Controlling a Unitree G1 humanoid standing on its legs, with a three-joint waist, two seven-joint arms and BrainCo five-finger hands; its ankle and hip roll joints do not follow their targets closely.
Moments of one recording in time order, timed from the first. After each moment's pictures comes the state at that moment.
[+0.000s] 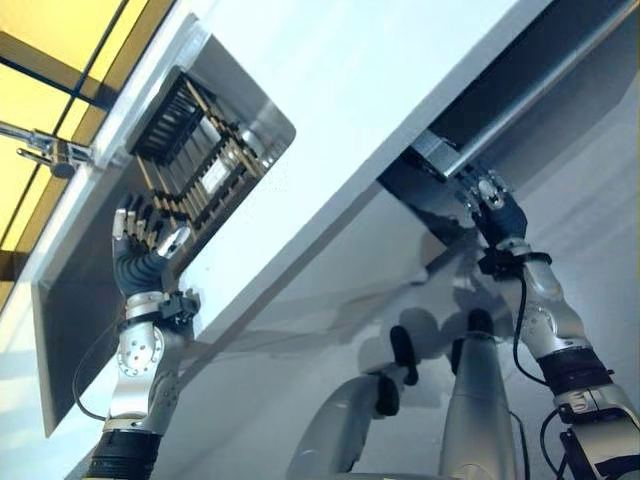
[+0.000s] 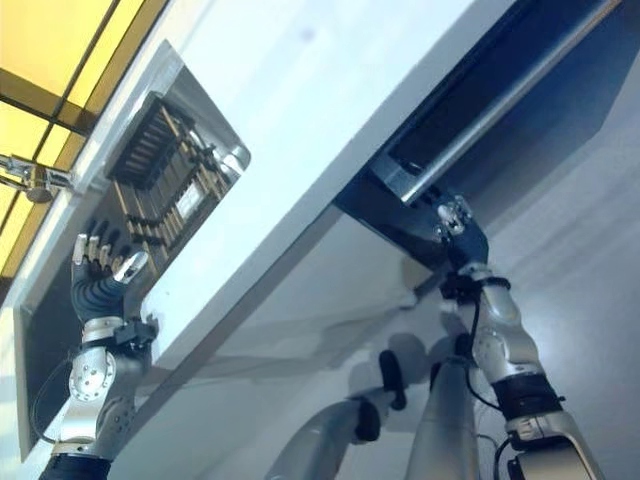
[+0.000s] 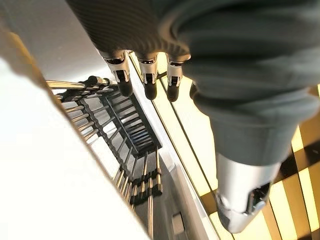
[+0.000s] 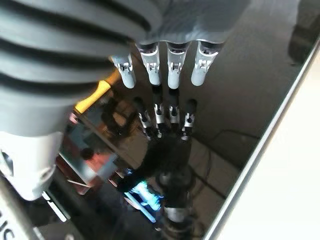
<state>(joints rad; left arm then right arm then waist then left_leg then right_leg) -0.04 0.46 0.07 0.00 -0.56 -0.38 0.31 -0.40 -0.56 0.10 0.28 0.82 -0.12 0.12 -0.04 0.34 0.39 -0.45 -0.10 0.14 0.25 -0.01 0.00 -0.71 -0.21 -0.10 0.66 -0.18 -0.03</state>
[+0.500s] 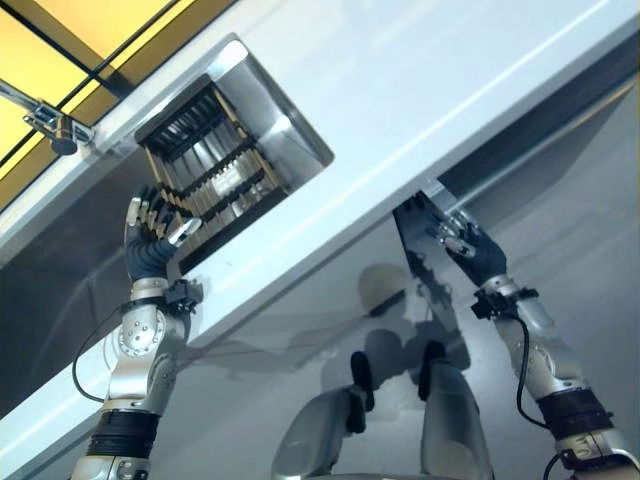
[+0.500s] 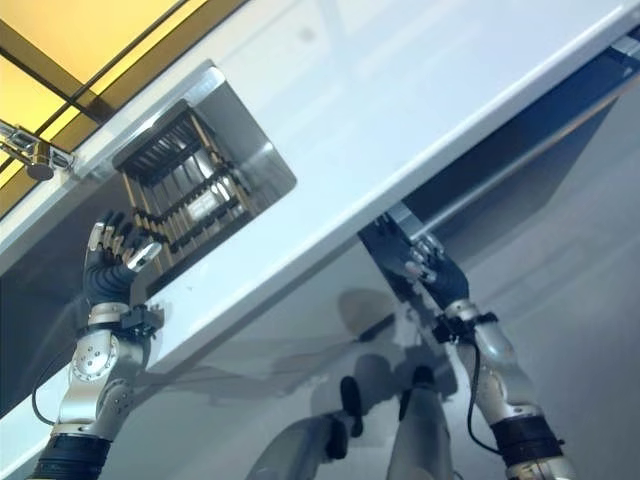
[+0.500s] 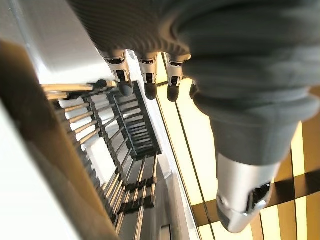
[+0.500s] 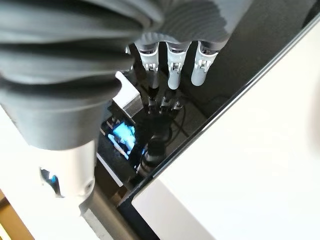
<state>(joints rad) -0.11 0.43 0.05 0.07 -0.52 -0.28 0.26 -0.13 -0.48 0.05 0.16 0.80 -0.10 0.29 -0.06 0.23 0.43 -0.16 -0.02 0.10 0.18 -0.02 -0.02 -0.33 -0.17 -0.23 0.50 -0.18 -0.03</state>
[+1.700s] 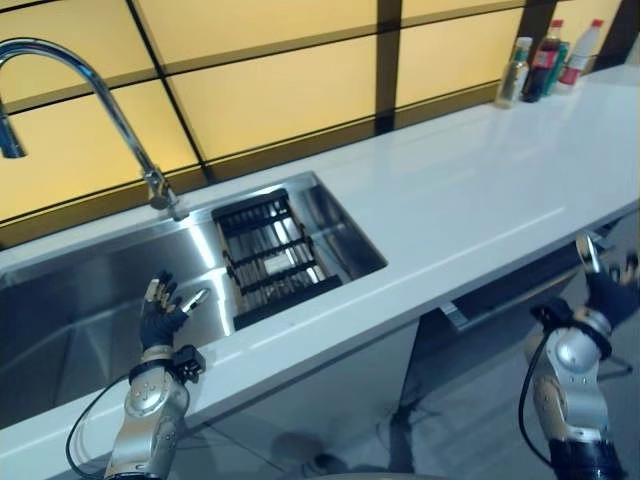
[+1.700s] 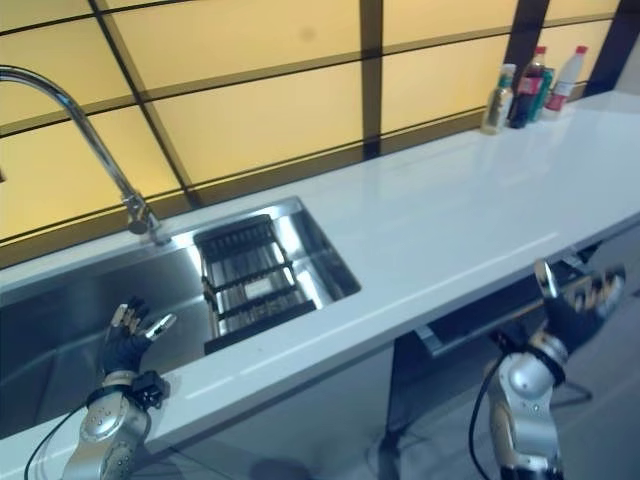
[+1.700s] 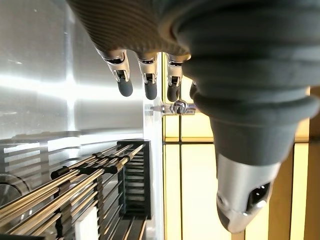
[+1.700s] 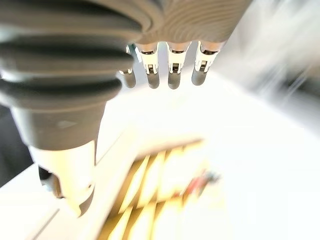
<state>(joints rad) 0.12 0.35 0.06 0.11 -0.48 -0.16 0.24 -0.09 -0.43 -0.13 -0.12 0.29 -0.25 -0.67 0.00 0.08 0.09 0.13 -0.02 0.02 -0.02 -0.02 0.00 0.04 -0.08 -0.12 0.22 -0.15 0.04</state>
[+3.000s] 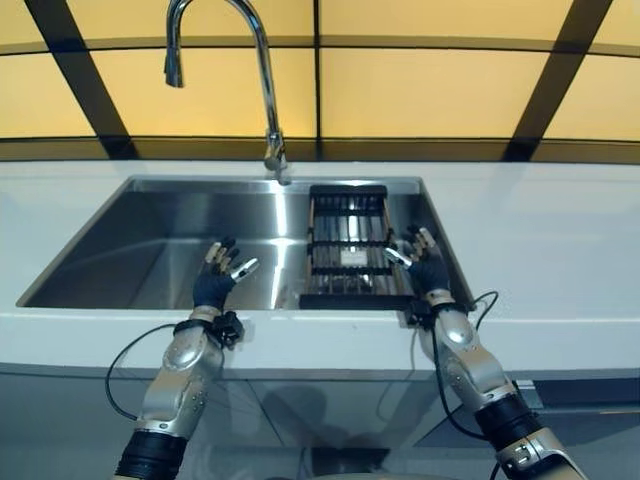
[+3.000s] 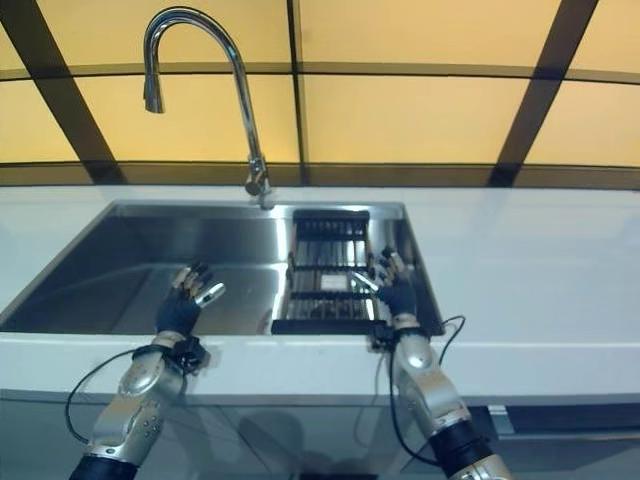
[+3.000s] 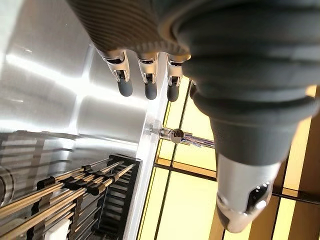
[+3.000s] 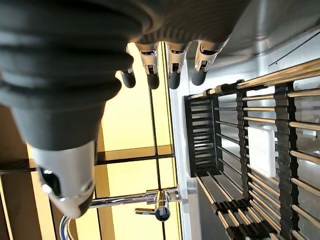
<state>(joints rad) -0.05 0.36 -0.08 0.02 -0.58 0.00 0.16 -0.23 -0.29 0.30 0.17 0.43 -0.10 -0.27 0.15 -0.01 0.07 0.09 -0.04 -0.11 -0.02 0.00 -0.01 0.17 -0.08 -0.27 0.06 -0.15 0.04</state>
